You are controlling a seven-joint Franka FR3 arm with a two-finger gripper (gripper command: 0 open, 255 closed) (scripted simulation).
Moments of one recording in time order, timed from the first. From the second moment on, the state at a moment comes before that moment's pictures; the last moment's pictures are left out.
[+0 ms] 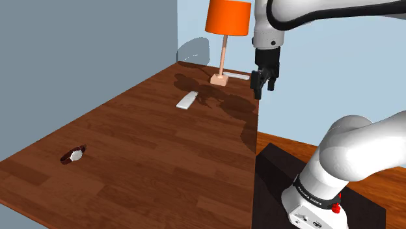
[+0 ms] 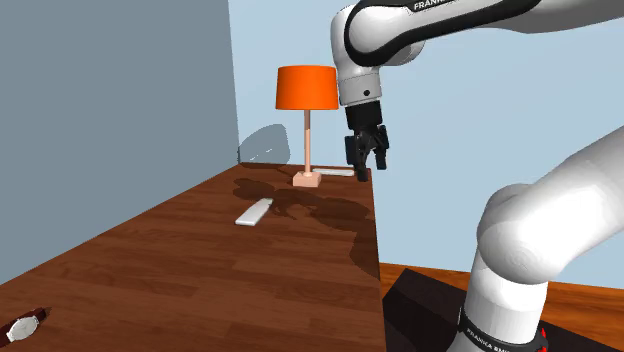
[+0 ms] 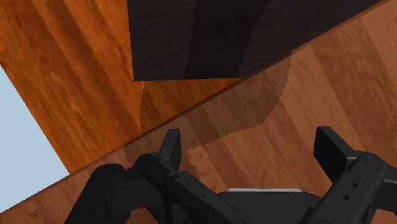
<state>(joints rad) 0.00 -0.74 0.03 -2.46 -0.06 1.53 0.04</state>
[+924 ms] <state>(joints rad) -0.05 -0.33 0.15 -2.30 0.03 1.83 0.45</state>
